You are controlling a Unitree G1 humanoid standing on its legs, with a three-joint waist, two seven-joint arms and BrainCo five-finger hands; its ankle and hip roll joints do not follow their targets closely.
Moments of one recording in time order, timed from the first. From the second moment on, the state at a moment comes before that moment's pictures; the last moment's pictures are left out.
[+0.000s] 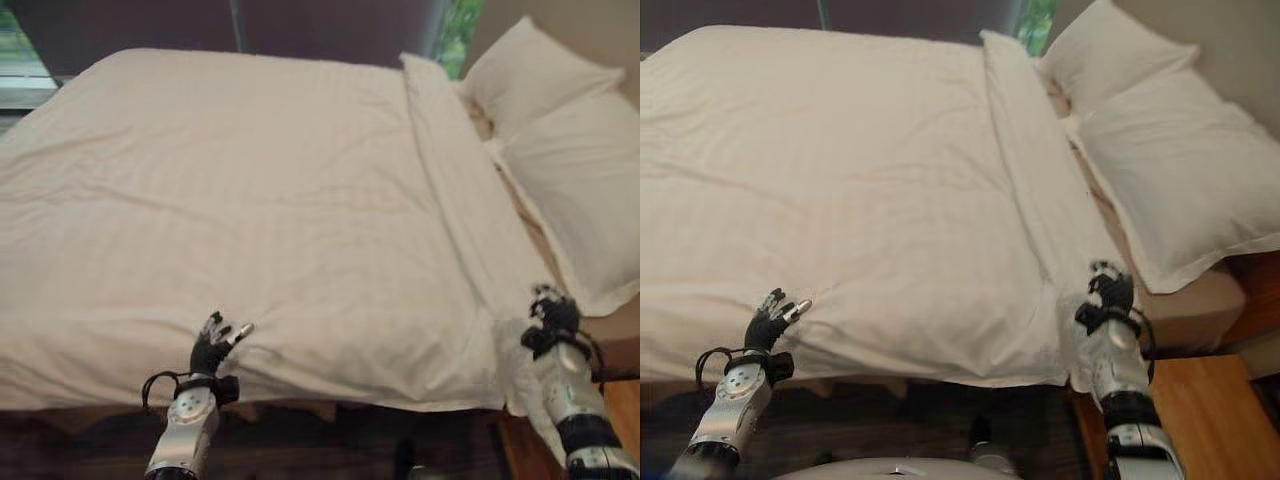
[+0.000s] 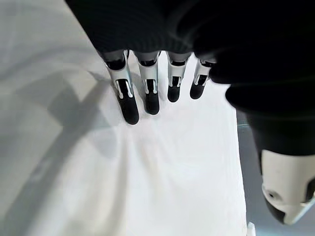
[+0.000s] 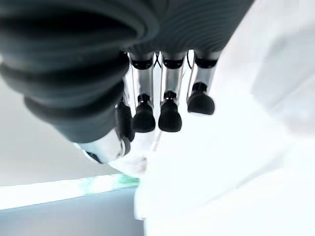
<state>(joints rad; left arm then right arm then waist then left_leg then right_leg) 0.03 0.40 0.04 0.42 -0.35 -0.10 0.17 -0.30 -0.41 -0.12 0.54 0.69 -0.19 -0.28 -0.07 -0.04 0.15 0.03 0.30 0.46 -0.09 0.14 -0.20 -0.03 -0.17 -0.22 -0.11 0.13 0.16</state>
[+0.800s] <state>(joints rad) 0.01 0.34 -0.01 0.59 -0.47 -0.17 0.17 -0.57 -0.51 -0.19 0.65 0.90 -0.39 -0.26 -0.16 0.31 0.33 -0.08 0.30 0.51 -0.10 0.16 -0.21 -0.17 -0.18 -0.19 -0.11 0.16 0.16</state>
